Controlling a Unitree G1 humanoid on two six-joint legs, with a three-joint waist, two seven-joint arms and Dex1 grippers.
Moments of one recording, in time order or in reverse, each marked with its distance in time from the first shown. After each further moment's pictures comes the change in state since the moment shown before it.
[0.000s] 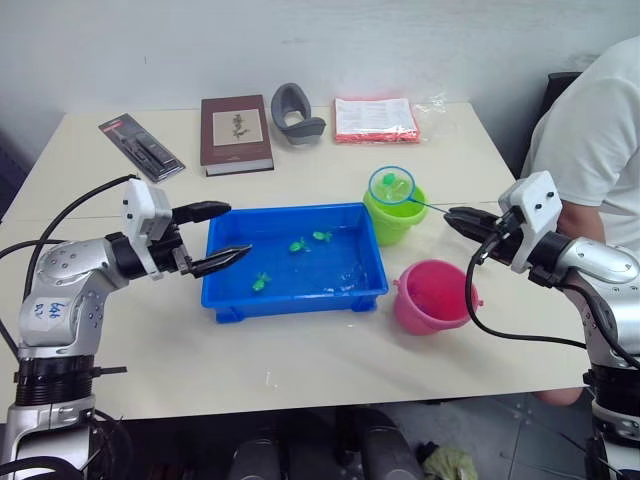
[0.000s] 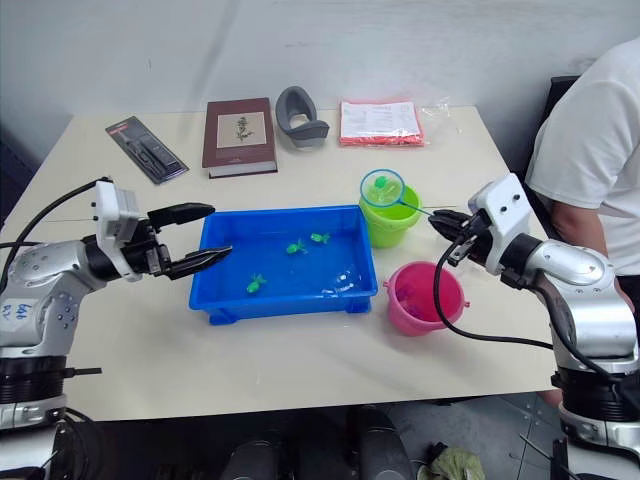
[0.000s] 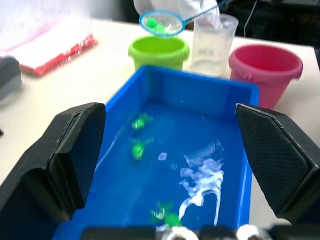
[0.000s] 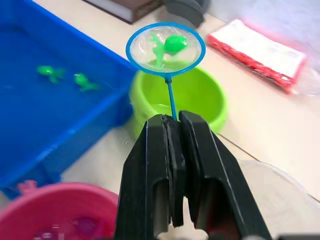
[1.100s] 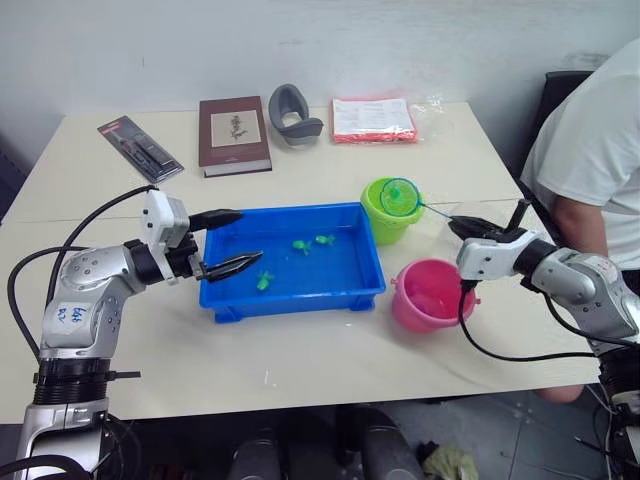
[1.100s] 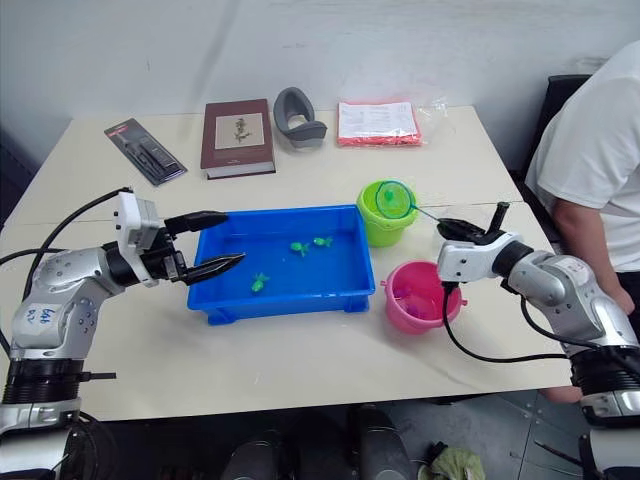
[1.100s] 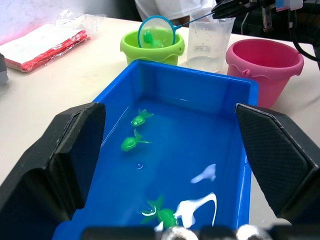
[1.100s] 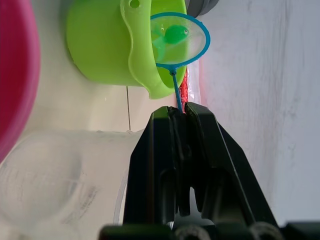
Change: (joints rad) left arm 0.024 -0.022 -0.041 0.035 0.029 -0.052 -0.001; right arm -0.061 -0.178 0.283 0.442 -0.778 -0.986 -0.352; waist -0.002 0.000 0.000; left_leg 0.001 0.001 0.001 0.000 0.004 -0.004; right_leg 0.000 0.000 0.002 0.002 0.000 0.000
